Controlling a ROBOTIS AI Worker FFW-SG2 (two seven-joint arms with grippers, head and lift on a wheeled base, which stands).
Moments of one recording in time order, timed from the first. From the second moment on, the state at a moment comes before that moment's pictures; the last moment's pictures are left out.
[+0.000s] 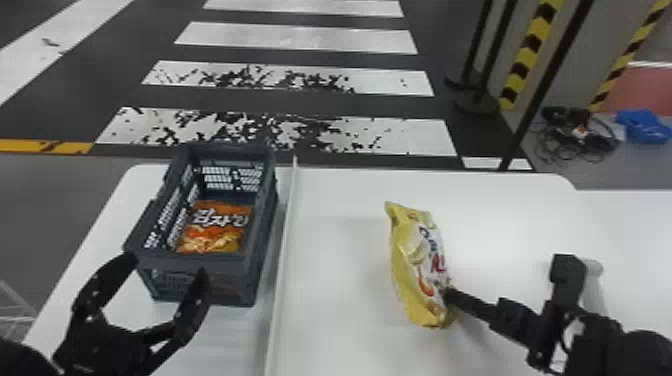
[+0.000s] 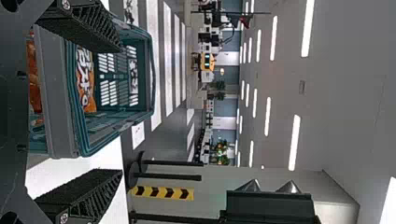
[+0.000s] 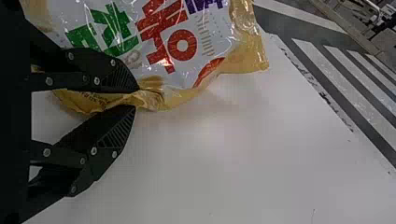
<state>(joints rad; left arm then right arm) 0.68 0.40 -0.04 -2.06 0.31 -0.23 -0.04 0.05 -0.12 -0.33 -1.59 -0.50 1.05 0.34</state>
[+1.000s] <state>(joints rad) 0.67 0.41 -0.05 -2.04 0.31 -0.23 -0.03 0.18 -0.13 -0.31 -2.07 -0.17 1.10 0.03</state>
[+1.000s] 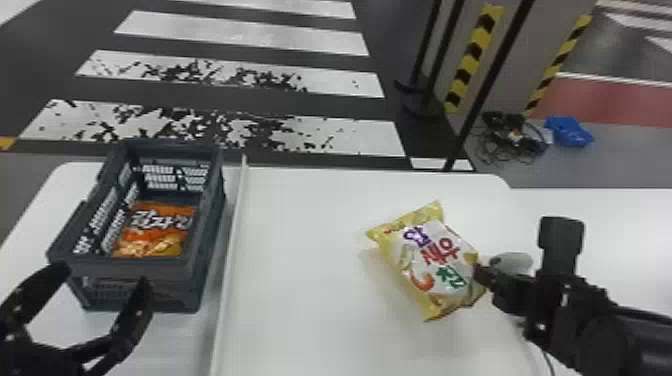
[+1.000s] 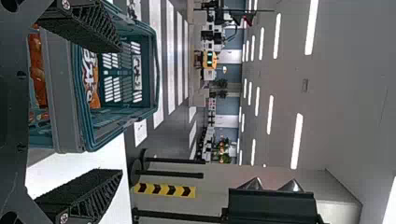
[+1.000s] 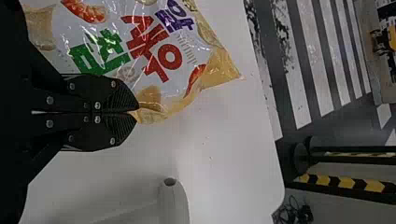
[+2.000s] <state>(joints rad) 0.67 0.41 -0.05 -2.02 0.32 -0.26 -0.03 0.20 -0.29 0.49 -1.97 1.03 1.09 -0.24</state>
